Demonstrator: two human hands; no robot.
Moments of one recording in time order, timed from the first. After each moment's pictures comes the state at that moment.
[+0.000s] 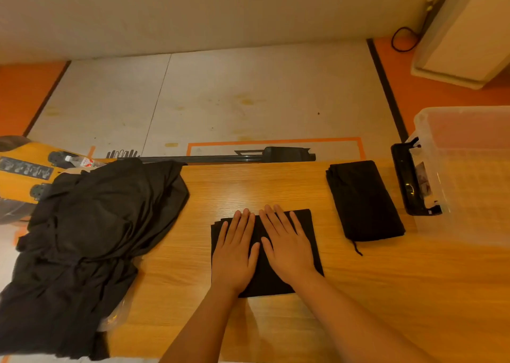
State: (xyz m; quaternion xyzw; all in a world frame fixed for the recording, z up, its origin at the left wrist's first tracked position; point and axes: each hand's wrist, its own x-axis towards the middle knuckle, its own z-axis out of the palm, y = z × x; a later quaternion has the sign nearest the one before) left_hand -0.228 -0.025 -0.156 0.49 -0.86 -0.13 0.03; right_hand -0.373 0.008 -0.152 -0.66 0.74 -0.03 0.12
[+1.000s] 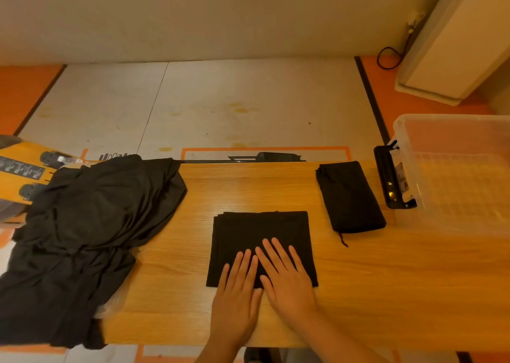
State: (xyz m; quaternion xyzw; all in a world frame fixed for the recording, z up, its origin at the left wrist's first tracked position) left_hand -0.201 0.079 -0.168 0.47 -0.87 -0.13 0.03; right_hand -0.354 0.098 -0.154 -0.68 0.72 0.00 0.12
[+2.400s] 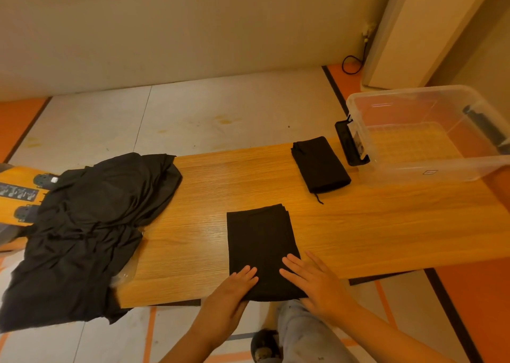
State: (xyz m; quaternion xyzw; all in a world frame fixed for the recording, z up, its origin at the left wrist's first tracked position) left_hand -0.135 0.139 -0.124 0.32 -0.89 -0.32 0.01; right_hand -0.386 0.230 -0.140 -0.77 0.63 -0.01 0.11
